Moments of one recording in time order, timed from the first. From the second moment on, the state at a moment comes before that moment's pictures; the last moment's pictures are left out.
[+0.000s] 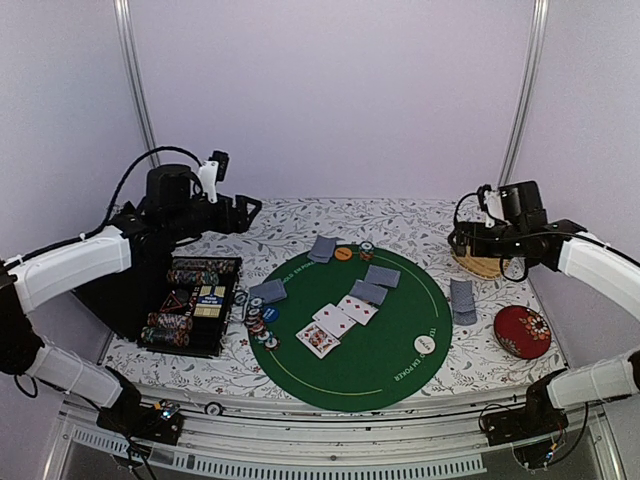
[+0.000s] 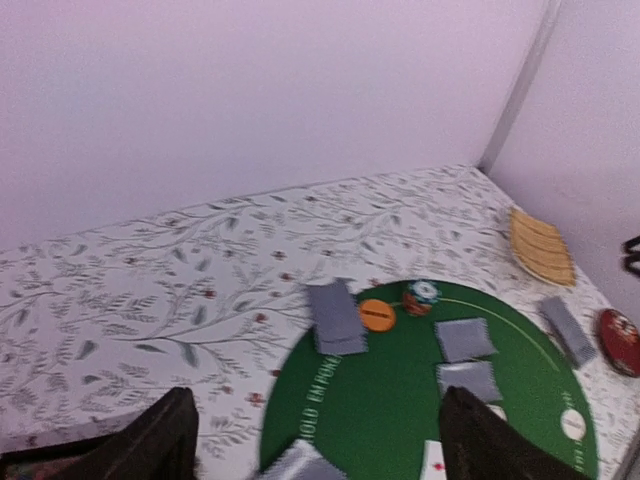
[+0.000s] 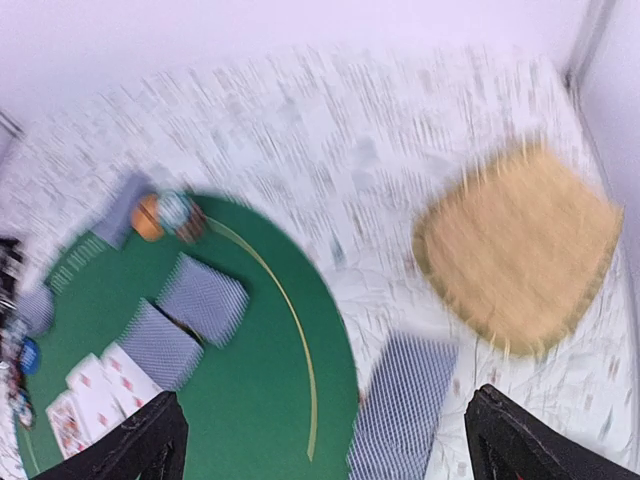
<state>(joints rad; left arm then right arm) -0.52 1.33 1.00 0.02 0.04 -0.19 0.32 1.24 0.94 -0.44 0.07 0.28</state>
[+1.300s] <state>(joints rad) -0.11 1.57 0.13 1.42 -0.30 0.10 0.03 1.53 0.21 1.28 0.05 -0.04</state>
